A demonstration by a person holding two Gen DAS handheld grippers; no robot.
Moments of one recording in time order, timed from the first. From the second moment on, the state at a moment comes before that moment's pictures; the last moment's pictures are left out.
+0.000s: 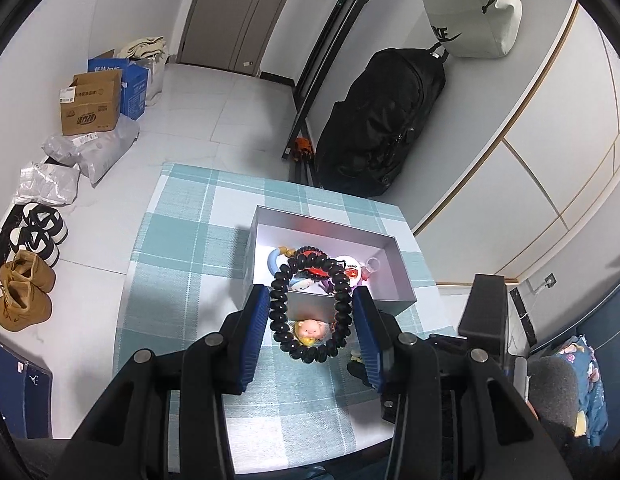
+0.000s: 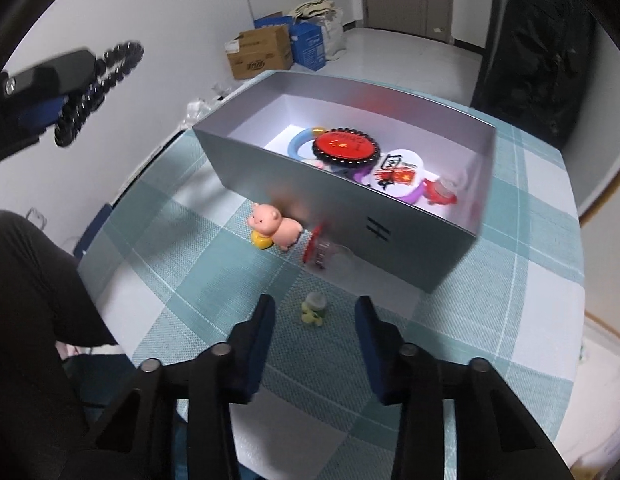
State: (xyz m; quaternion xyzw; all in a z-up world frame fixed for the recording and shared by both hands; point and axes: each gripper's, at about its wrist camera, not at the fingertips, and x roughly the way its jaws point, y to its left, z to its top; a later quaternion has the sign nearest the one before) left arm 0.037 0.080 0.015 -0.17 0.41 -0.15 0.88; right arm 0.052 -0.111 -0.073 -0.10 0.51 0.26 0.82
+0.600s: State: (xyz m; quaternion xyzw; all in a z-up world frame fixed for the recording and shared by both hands) left arm 0.039 0.079 0.012 -0.17 0.42 -0.16 0.88; right arm 0.055 -0.106 -0.079 -0.12 0.51 0.26 0.81
